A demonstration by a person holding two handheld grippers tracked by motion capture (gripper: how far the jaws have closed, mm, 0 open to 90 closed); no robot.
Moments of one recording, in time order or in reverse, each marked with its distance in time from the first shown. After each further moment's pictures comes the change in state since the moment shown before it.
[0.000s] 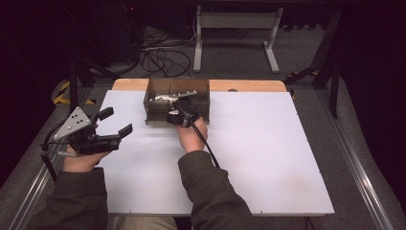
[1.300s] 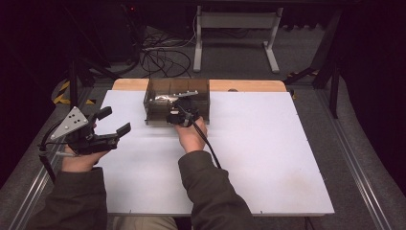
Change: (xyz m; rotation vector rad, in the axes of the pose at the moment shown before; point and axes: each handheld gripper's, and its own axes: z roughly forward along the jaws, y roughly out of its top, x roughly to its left) left arm 0.002 0.000 -0.003 -0.010 0.006 -0.006; right arm 0.000 -0.001 -0.005 -0.038 0.037 -0.005
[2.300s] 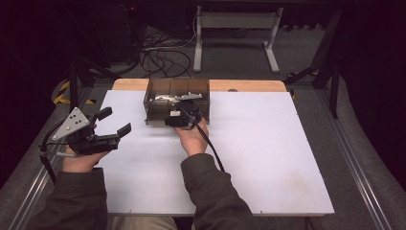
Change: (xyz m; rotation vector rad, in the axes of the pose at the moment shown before) left arm -0.002 -0.001 0.001 0.005 0.010 0.008; right arm -0.002 -0.007 -0.014 -0.081 0.064 -0.028
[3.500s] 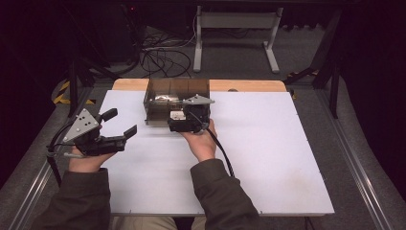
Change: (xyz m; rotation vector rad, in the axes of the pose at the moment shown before) left arm -0.010 -0.003 0.011 0.026 0.010 0.034; right arm -0.010 -0.010 -0.039 -0.127 0.106 -0.058
